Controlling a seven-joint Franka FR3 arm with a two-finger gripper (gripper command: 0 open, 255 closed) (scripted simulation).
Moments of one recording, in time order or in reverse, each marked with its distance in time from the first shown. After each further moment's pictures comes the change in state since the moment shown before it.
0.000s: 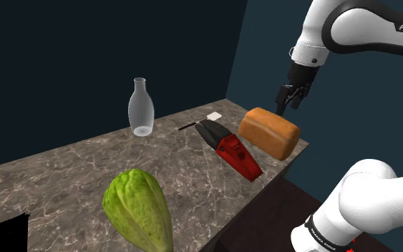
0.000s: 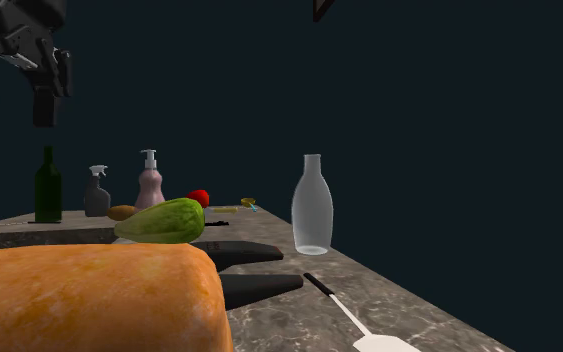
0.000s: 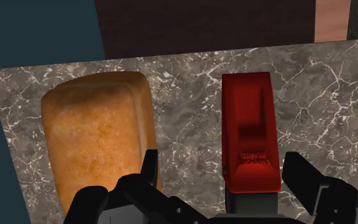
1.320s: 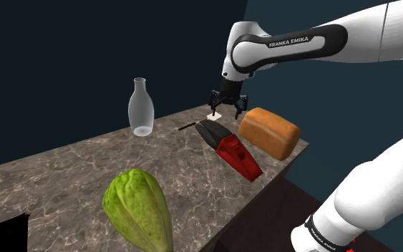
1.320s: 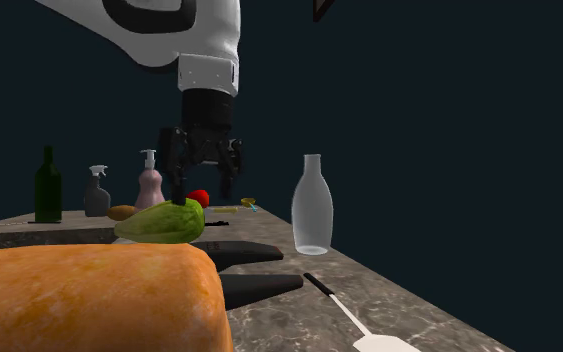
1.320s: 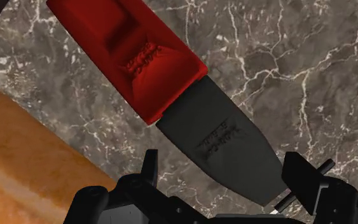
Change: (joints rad) arm -0.119 0.618 0.225 0.235 0.135 0.380 0.802
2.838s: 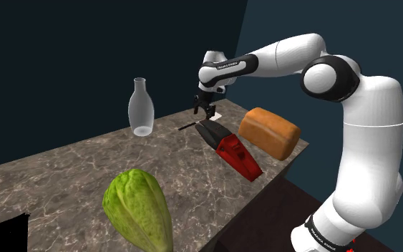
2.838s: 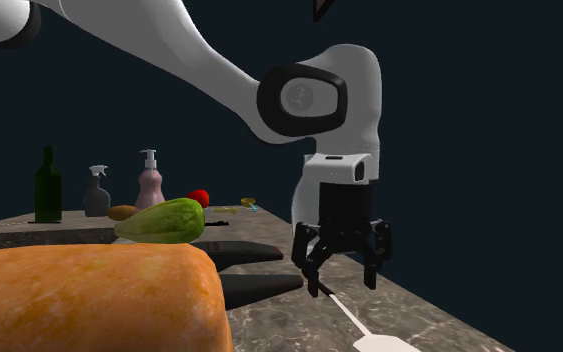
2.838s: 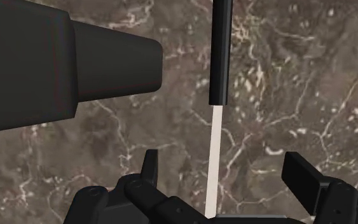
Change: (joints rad) arm -0.032 0.674 -0.080 0.541 -0.032 0.161 0.628
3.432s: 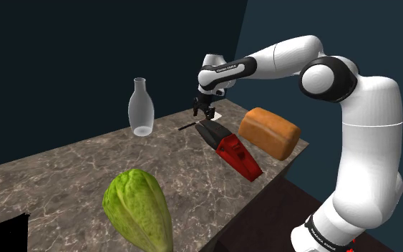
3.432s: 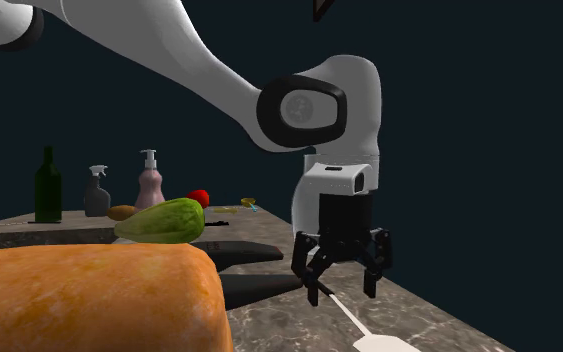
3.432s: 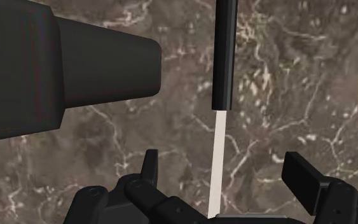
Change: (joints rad) arm 0.001 0.014 0.000 -0.014 -0.001 0.028 0.001
